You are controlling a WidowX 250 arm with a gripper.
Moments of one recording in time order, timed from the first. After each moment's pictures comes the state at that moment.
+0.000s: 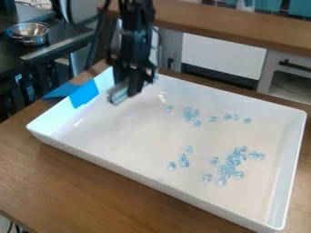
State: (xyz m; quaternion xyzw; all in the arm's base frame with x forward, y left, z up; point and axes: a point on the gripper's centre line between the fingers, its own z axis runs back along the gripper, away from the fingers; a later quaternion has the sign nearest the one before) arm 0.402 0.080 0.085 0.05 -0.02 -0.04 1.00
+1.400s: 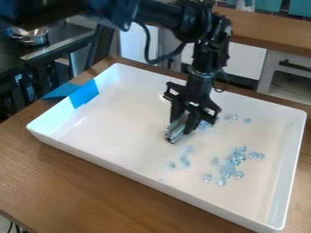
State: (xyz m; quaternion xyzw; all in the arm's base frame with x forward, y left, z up) arm 0.415 -0.034 0.039 0.07 0.03 -0.06 1.00
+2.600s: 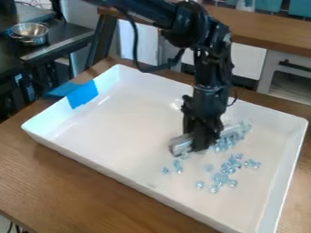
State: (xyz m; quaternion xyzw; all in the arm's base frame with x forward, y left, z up) arm 0.384 -0.068 0.037 0.00 0.00 -0.30 0.95
